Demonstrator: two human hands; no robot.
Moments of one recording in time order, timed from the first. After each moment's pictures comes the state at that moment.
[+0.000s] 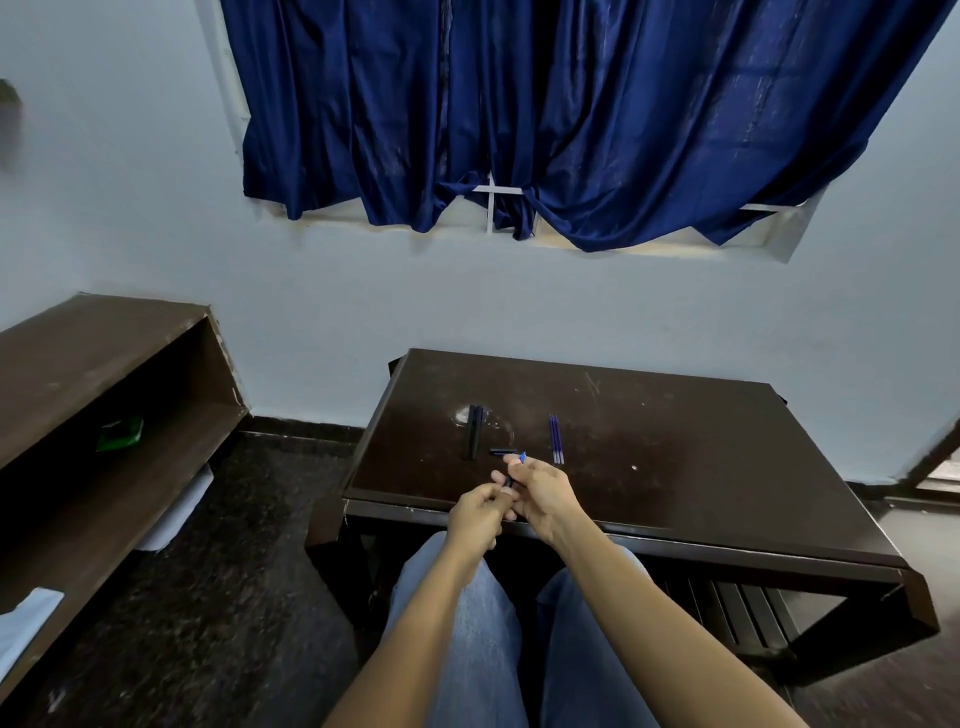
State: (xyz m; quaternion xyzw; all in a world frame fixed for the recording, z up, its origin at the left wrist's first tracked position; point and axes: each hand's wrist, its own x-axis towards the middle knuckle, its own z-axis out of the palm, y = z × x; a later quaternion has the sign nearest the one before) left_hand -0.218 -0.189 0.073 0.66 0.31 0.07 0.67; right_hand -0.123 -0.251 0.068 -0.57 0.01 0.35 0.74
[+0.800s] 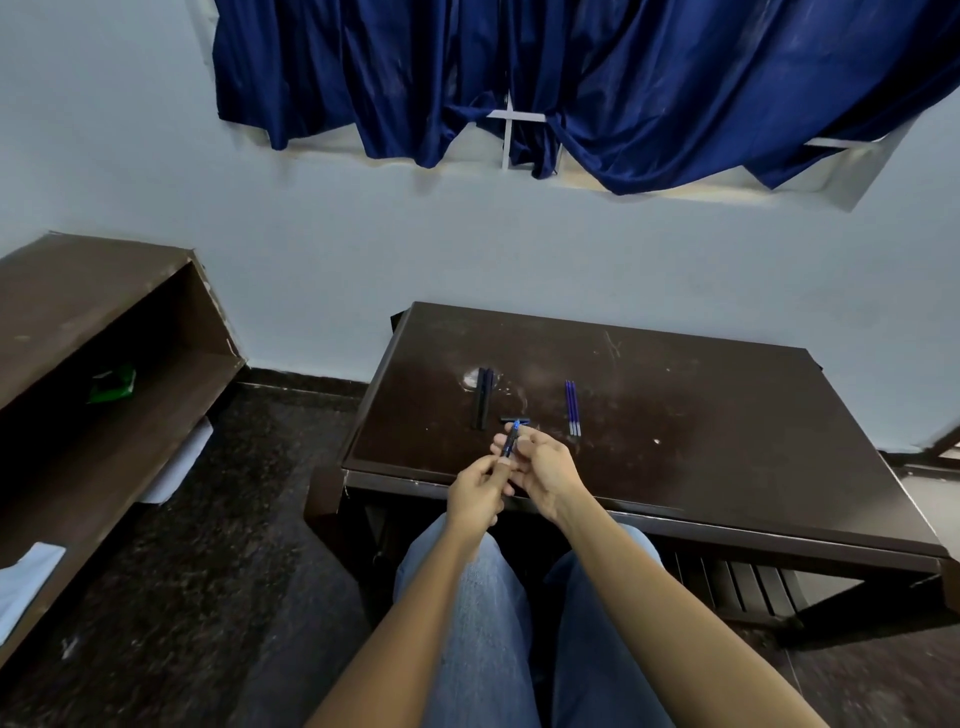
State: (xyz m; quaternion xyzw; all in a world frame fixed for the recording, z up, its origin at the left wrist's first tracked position) left_hand -0.191 -0.160 0.034 0.64 0.34 0.11 0.69; right_hand -0.094 -0.221 0.034 -0.55 0.03 0.37 0.75
